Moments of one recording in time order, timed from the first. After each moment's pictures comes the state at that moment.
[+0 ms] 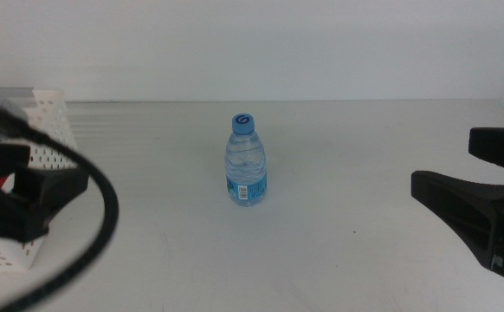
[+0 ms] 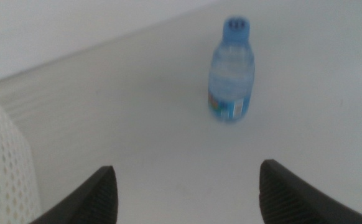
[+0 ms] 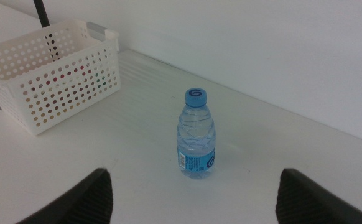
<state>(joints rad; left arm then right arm) -0.14 0.74 -0.74 -0.44 0.63 0.55 0.65 0.70 -0.67 0.06 0.31 -0.03</state>
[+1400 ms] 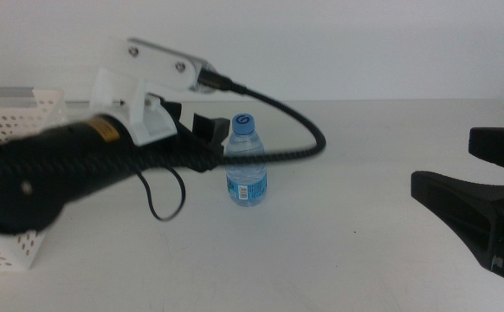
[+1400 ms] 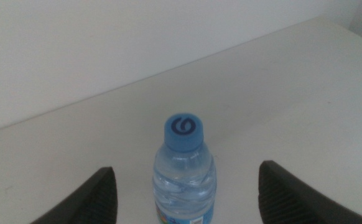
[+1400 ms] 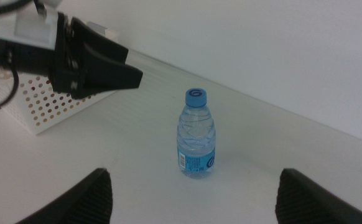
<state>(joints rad) -0.54 1.28 -0.81 -0.45 -0.05 0.42 0.65 0.70 -0.67 0.06 0.31 -0.03</state>
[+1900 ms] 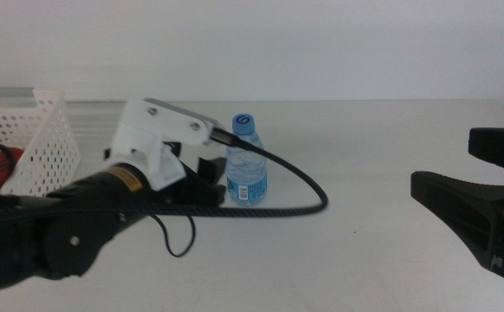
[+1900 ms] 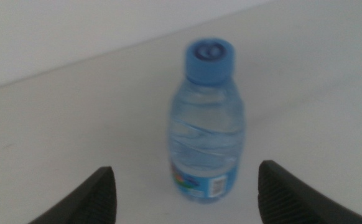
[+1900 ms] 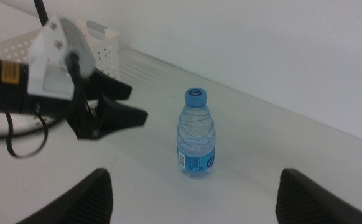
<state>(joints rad) -0.57 1.40 -0.66 -0.37 -0.28 0.32 0.65 0.70 -0.67 0.06 0.31 -0.03</state>
